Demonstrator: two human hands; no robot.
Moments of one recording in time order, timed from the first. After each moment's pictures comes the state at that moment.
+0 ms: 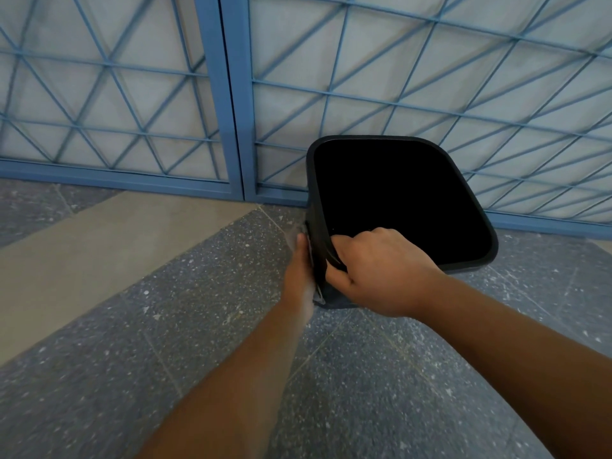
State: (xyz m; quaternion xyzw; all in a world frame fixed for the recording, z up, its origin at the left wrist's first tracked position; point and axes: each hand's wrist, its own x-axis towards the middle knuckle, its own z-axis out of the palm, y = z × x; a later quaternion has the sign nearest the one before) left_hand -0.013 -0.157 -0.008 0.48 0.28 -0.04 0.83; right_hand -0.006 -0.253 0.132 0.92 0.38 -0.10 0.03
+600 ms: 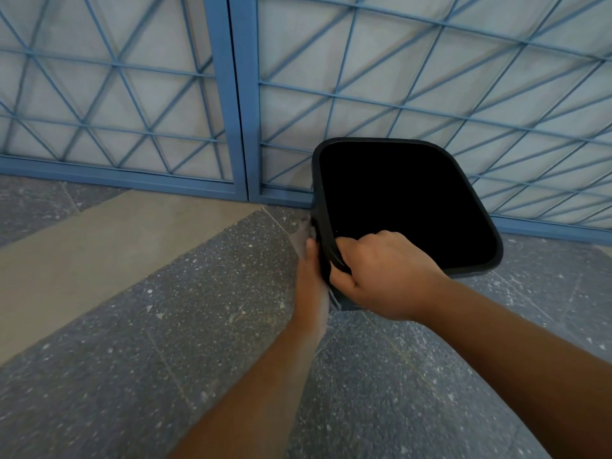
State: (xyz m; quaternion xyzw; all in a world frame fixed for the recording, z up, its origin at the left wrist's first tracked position) left_hand -0.029 -0.171 -0.010 0.49 0.25 0.00 0.83; right_hand -0.006 -0.252 0.133 0.92 0.38 -0.10 0.03
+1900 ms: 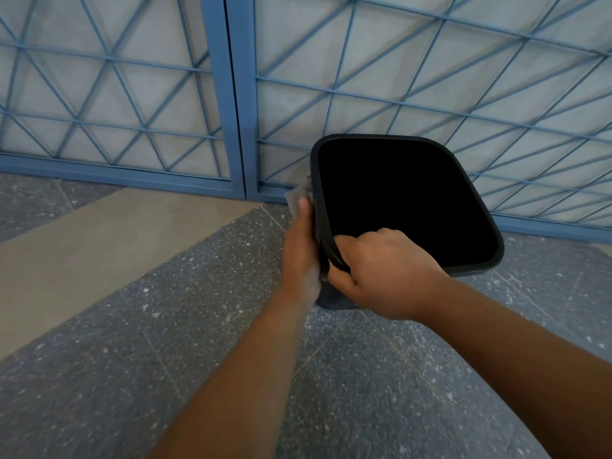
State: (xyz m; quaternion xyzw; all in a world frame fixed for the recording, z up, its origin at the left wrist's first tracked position) left_hand 0.011 -0.151 0.017 0.44 0.24 0.03 0.86; right_hand -0.004 -0.253 0.131 0.92 0.38 -0.09 0.02
